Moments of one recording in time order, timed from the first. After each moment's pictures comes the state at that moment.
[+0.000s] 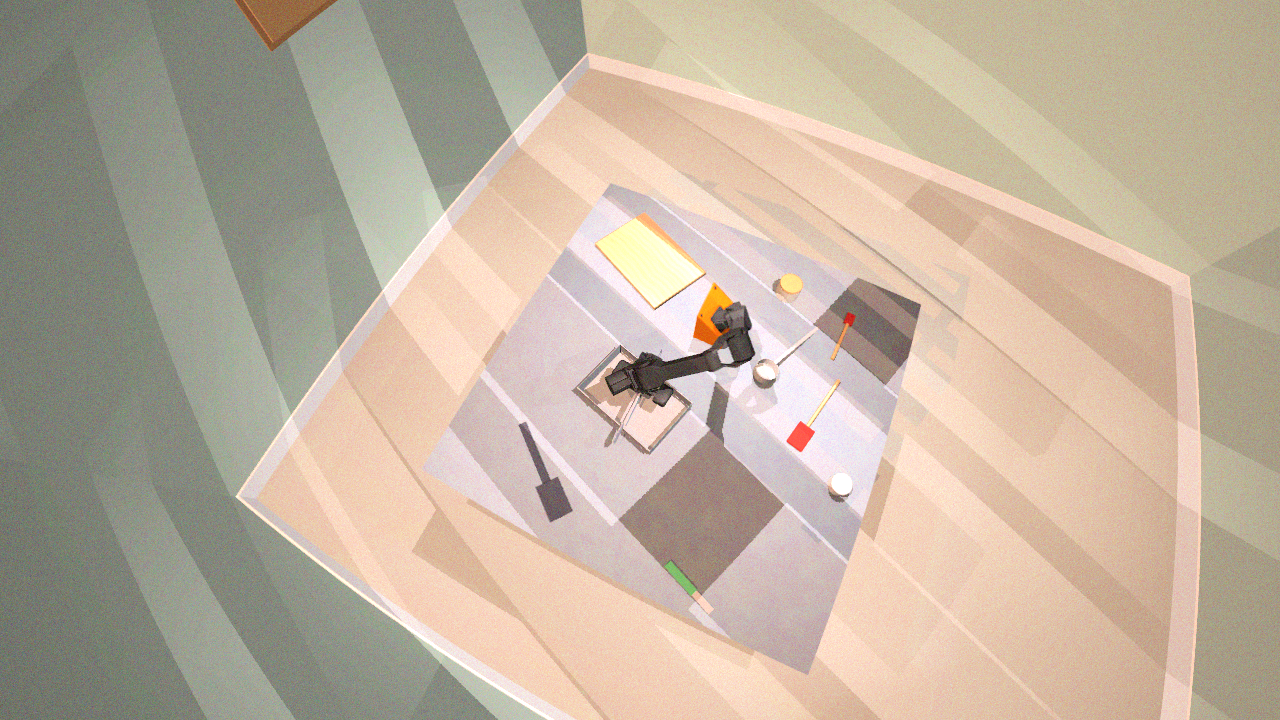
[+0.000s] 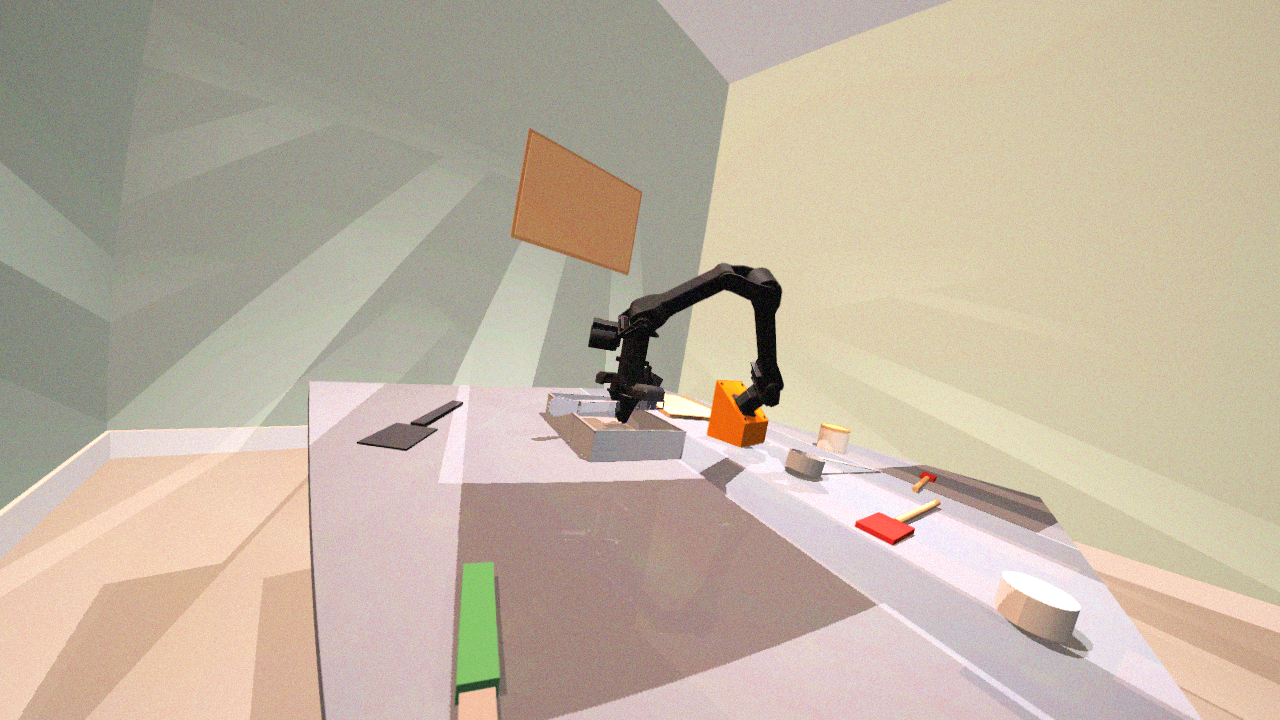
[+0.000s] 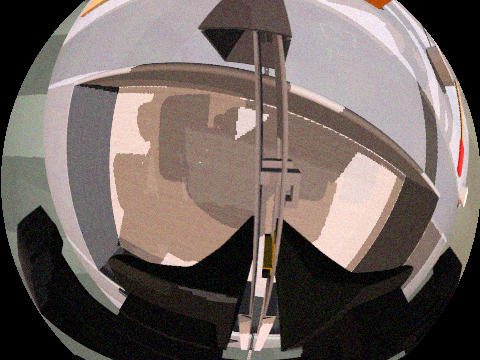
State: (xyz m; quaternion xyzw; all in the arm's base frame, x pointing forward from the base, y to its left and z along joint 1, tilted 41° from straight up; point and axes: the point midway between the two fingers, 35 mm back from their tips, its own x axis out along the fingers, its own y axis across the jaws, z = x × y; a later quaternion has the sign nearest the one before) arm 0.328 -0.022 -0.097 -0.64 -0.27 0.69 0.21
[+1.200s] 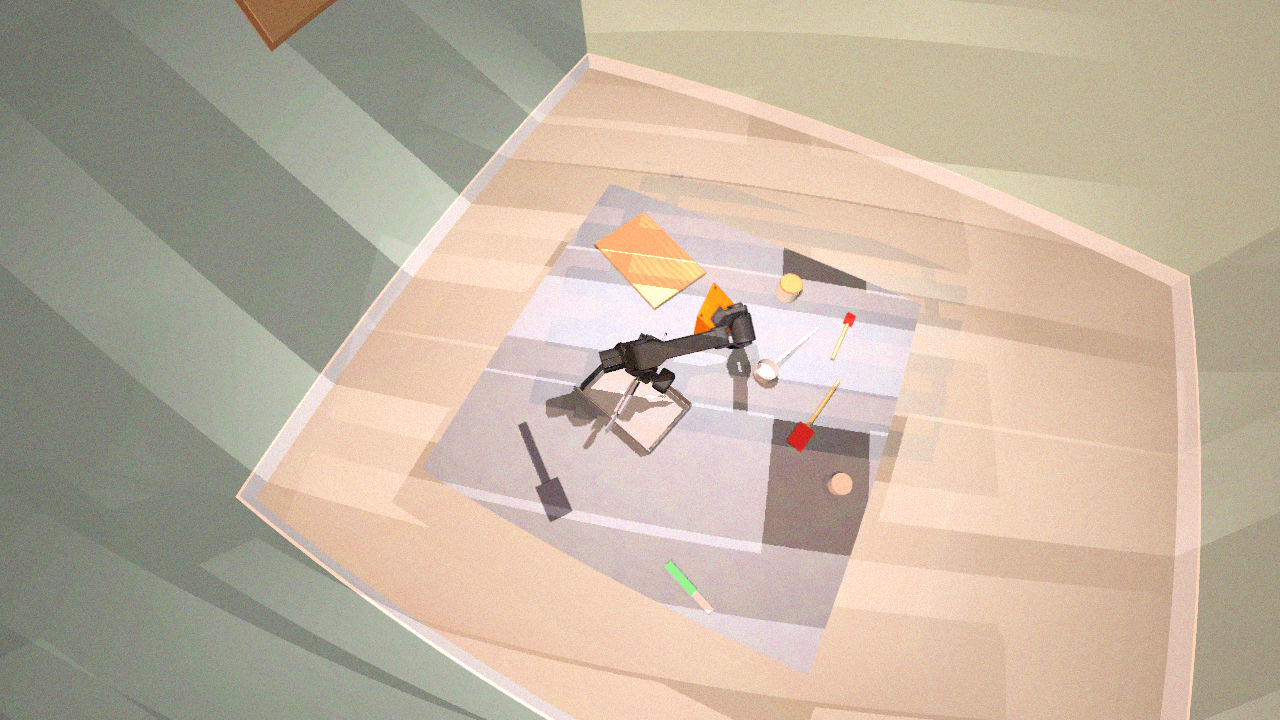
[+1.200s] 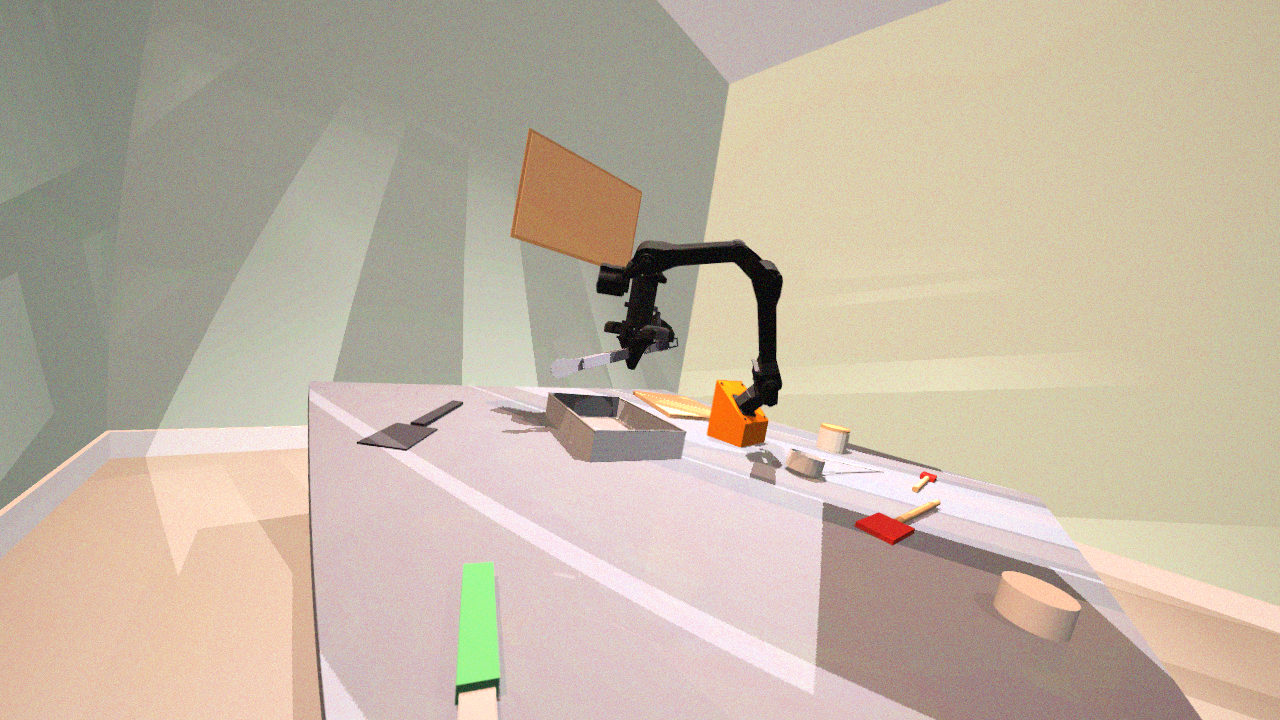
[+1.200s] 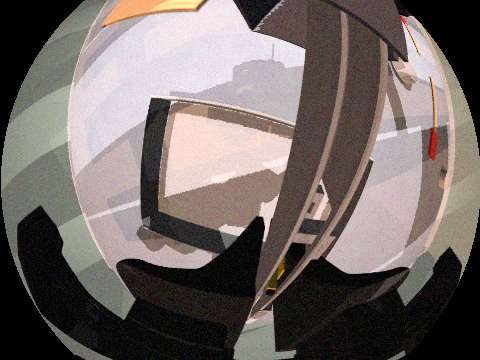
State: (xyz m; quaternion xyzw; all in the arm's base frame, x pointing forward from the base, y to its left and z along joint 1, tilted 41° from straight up) arm 0.338 -0.101 -0.003 -0.64 -0.26 0.69 0.22
